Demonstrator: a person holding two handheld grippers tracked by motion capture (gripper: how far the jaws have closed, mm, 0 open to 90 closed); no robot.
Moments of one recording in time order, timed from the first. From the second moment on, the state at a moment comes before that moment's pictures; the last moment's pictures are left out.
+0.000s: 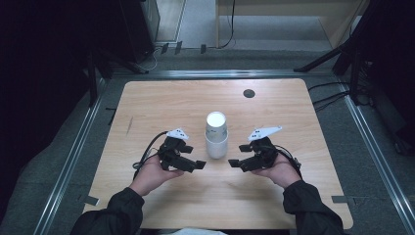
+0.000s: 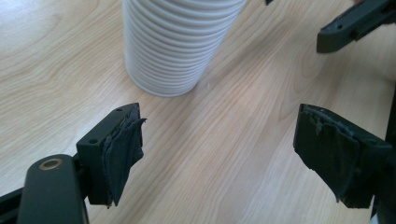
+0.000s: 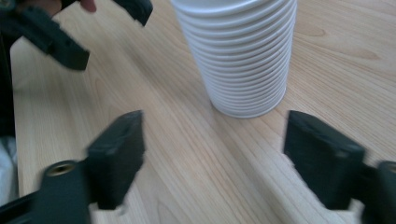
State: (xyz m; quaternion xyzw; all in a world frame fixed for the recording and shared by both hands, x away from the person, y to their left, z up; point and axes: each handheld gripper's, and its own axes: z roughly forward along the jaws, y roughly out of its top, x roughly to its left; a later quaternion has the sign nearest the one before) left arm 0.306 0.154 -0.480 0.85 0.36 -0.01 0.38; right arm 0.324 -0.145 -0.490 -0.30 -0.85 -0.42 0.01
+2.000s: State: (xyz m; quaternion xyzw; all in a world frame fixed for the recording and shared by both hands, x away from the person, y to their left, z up) left arm 0.285 0.187 -0.468 0.86 0.31 0.02 0.40; right arm 0.332 -0.136 -0.424 -0.19 -0.90 -0.39 -0.03
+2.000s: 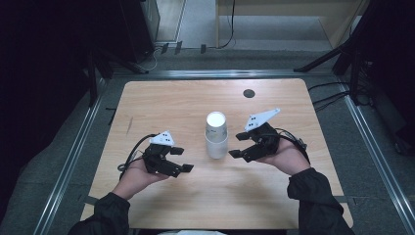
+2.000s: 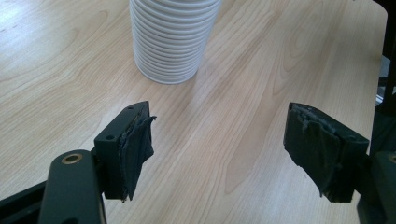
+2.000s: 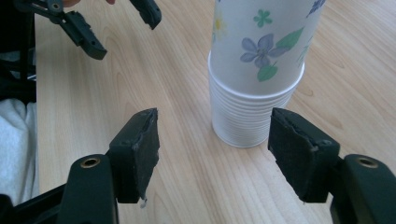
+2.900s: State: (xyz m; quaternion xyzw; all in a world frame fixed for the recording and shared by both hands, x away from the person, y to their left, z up) left arm 0.273 0.192 -0.471 0.86 0.31 0.02 0.40; right arm 0.370 -0.113 -0.408 -0.16 -0.91 -0.38 -0.02
